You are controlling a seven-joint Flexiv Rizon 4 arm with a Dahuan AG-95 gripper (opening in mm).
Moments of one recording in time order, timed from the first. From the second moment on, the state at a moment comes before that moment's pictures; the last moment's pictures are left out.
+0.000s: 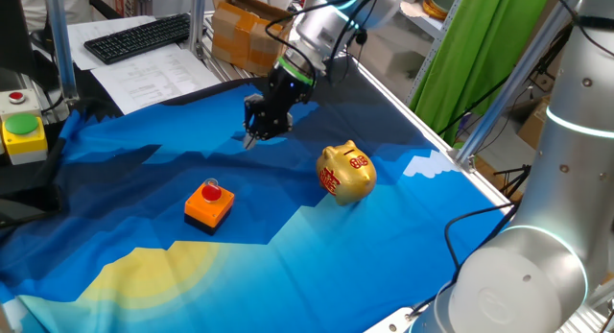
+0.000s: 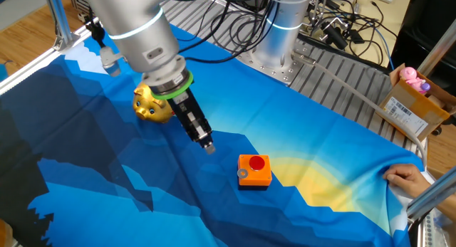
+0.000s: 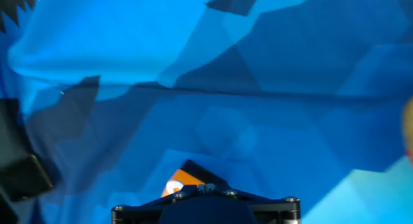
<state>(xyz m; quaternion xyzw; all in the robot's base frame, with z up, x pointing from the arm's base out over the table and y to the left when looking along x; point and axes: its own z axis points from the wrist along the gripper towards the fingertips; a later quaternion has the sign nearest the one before) 0.558 0.056 0.116 -0.29 -0.91 -0.27 0.10</state>
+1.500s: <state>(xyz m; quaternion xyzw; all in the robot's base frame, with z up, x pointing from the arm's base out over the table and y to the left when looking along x) 0.573 0.082 0.107 -0.23 -0.91 -0.31 0.13</state>
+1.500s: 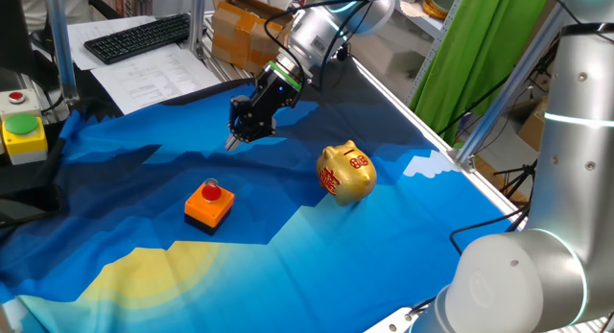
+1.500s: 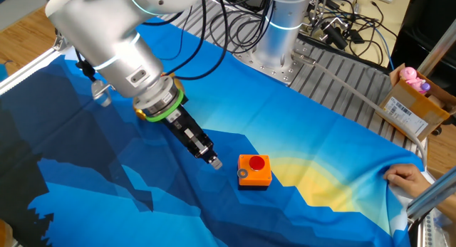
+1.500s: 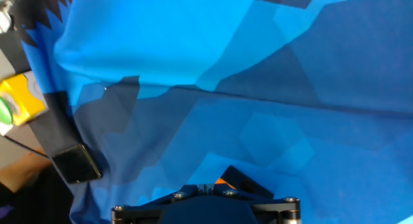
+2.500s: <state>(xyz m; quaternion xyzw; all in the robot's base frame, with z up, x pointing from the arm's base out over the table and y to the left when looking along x) 0.573 0.081 0.108 -0.19 -0.93 -0.29 0.15</state>
